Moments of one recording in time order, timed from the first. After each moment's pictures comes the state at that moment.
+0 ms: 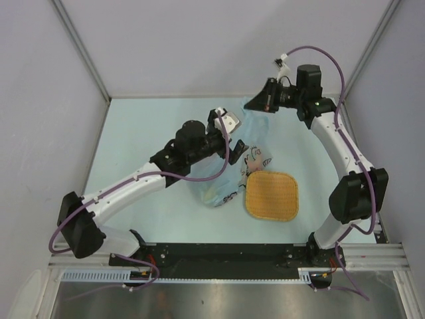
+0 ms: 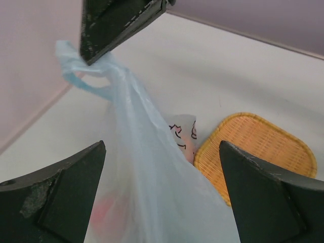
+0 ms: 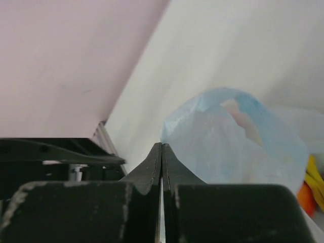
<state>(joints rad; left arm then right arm) -0.84 1.37 1.15 0.05 0.09 0.13 0.19 1.67 1.61 -0.38 -0.84 0.47</state>
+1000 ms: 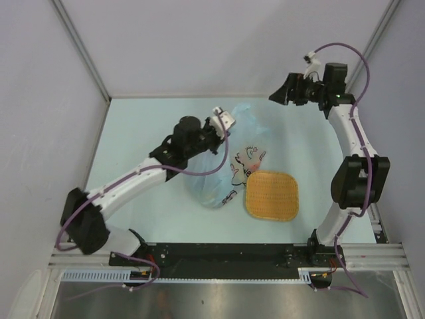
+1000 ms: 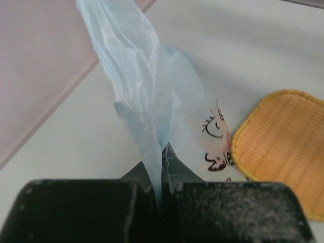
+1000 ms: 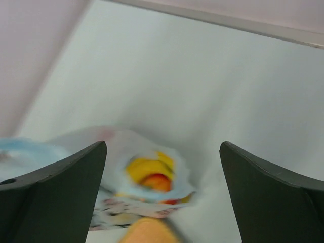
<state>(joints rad) -0.75 1.48 1.18 0.06 0.11 0.25 -0.02 1.77 1.70 -0.34 -0.86 0.27</state>
